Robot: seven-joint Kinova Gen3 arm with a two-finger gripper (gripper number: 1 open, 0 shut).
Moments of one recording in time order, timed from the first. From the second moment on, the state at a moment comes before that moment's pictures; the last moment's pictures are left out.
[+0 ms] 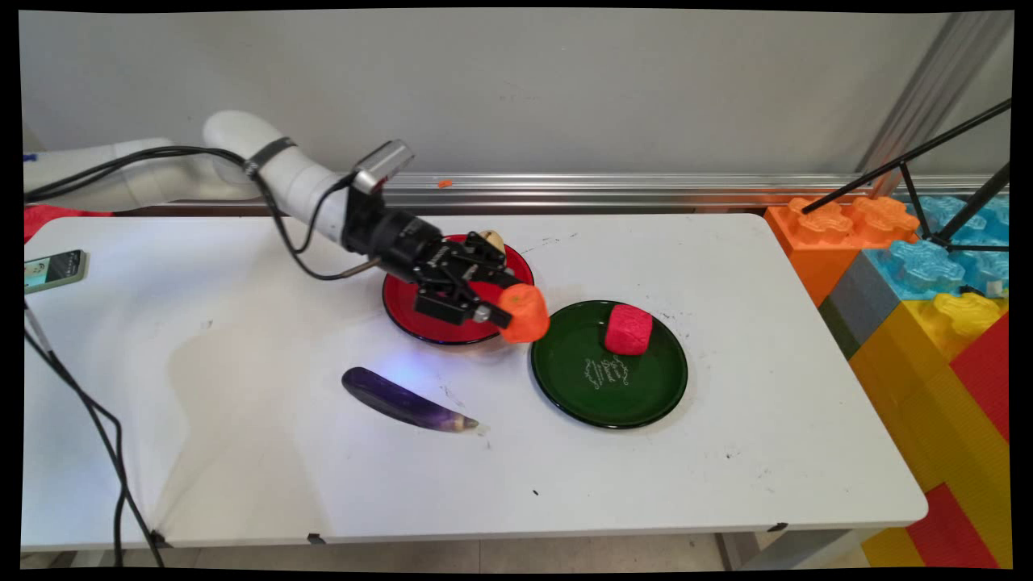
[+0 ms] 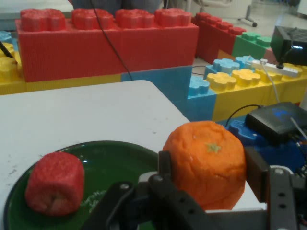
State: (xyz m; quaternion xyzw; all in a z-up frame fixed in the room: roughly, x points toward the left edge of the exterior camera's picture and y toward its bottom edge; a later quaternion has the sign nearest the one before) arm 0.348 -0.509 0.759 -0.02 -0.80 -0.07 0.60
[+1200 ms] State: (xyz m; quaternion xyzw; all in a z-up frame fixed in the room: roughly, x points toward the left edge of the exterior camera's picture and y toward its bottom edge) arm 0.444 -0.454 0.738 -0.05 -0.80 -0.11 0.59
